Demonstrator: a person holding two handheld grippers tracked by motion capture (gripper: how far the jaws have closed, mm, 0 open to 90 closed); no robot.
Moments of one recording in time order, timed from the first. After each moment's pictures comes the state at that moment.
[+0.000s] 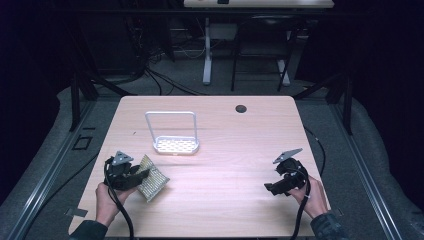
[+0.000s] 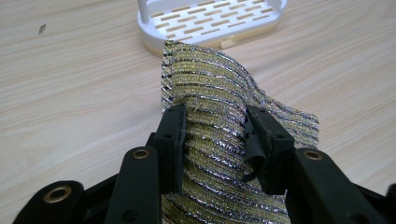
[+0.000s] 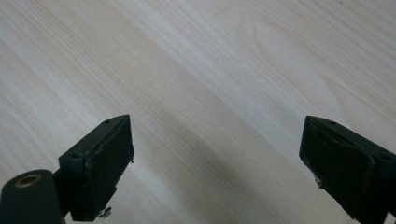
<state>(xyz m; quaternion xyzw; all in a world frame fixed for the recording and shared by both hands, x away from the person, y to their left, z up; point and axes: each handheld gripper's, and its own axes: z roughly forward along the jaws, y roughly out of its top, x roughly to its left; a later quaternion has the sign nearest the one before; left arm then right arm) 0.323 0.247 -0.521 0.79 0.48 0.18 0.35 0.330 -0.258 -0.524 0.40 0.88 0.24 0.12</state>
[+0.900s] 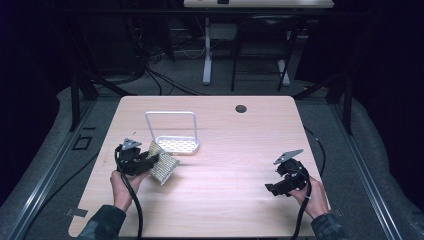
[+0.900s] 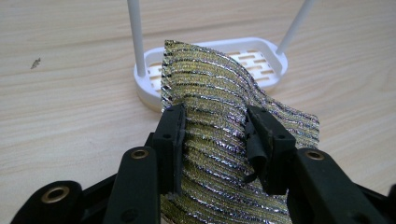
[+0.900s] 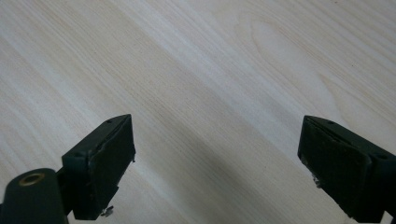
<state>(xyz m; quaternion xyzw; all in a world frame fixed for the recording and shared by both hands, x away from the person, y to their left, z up) 0.357 0.220 -0.512 0.73 0.53 0.18 0.39 0.327 -0.259 -0.522 0.40 0.88 0.23 0.13</state>
